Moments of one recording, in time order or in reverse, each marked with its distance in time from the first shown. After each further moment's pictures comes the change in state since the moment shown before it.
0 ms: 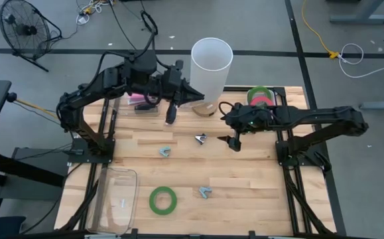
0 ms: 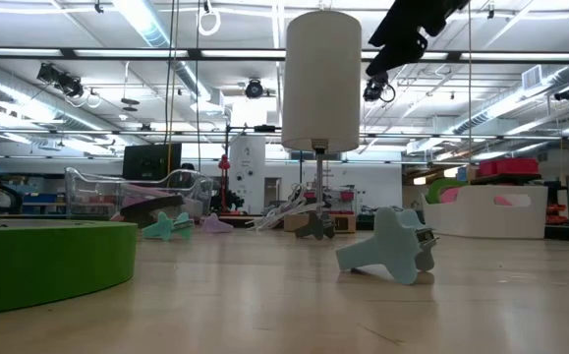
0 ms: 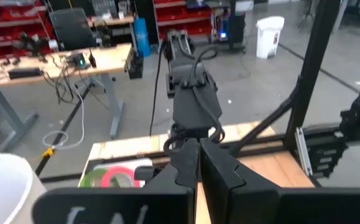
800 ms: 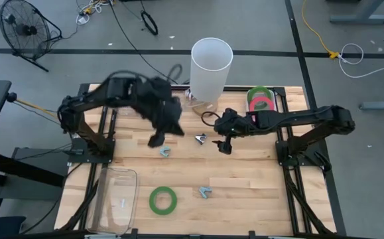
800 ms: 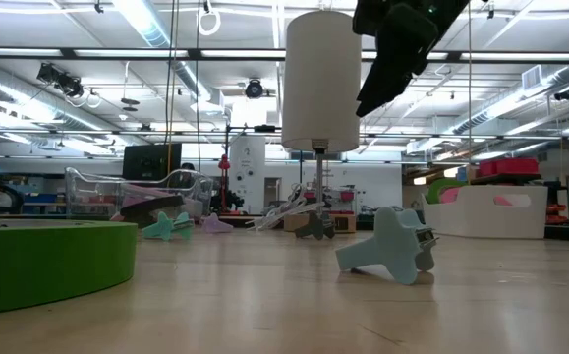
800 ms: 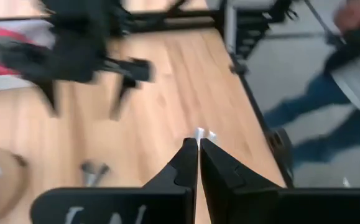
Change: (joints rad) left arm -0.125 0.010 -0.034 -0.504 0.114 -0.056; right arm -0.003 0.176 0.000 -0.004 0.060 -0.024
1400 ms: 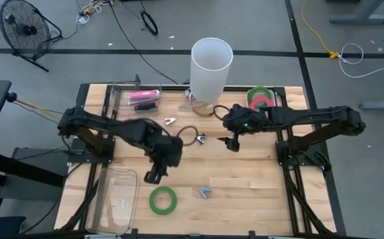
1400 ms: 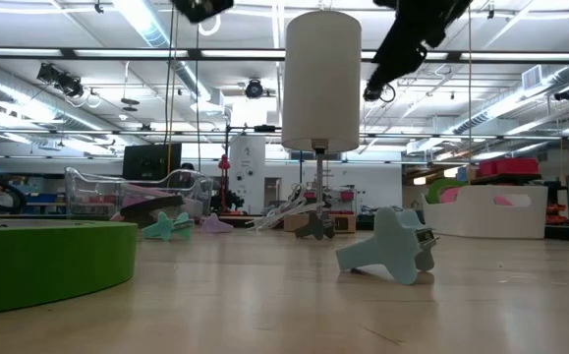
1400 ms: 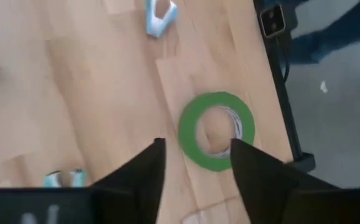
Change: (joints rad) left arm -0.252 -0.002 -0.480 0.064 -0.062 -0.111; right arm 0.001 -0.145 0.000 -0.041 -0.052 0.000
